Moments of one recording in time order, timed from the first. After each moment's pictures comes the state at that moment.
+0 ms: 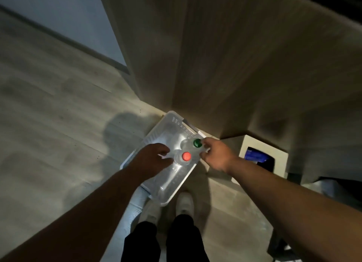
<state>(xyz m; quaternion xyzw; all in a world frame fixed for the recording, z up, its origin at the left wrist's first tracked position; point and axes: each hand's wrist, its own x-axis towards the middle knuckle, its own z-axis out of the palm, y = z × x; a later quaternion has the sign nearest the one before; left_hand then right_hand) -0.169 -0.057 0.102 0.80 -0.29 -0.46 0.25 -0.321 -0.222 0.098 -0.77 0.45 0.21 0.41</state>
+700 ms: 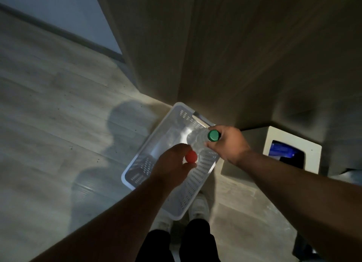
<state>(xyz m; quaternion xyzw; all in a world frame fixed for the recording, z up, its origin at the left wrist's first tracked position) -0.187 -0.073 0.001 0.79 -0.39 -0.41 0.24 -0.299 -0.234 0.008 -0.76 0.49 0.10 0.43</state>
